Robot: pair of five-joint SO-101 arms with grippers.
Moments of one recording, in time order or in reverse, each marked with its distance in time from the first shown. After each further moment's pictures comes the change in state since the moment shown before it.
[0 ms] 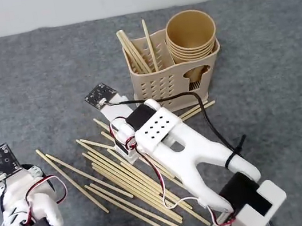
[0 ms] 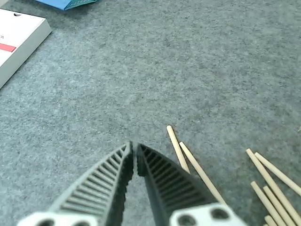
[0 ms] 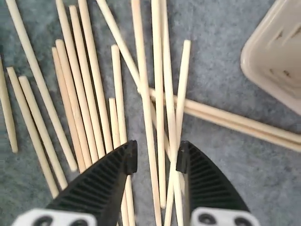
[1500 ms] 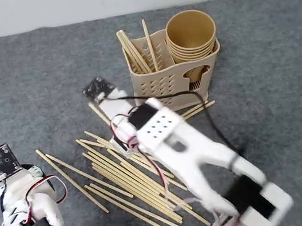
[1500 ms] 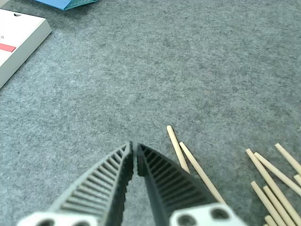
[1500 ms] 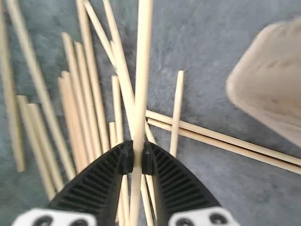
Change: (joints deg) left arm 0.0 0.0 0.0 0.0 0.0; right arm 0.4 -7.3 0.0 -2.1 0.3
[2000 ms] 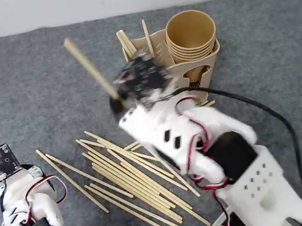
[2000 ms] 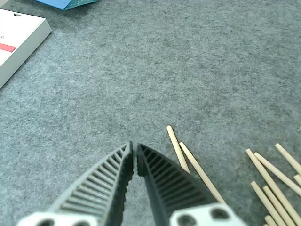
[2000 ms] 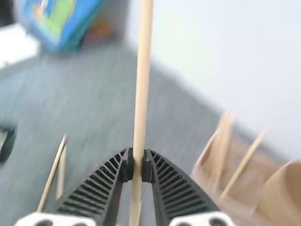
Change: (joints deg) left arm 0.0 0.0 0.0 0.0 0.0; right arm 2.9 -36.6 0.0 -12.0 7.5
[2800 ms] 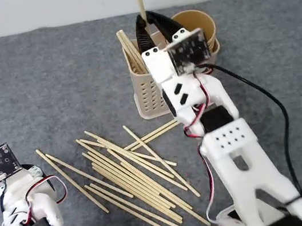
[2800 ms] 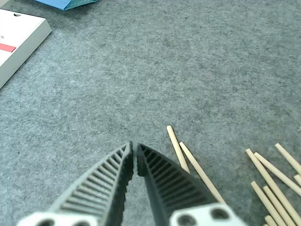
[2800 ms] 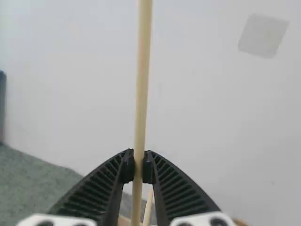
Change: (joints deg) left arm 0.0 0.0 0.0 0.0 0.0; right arm 18.2 14.2 23.4 -62.1 0.4
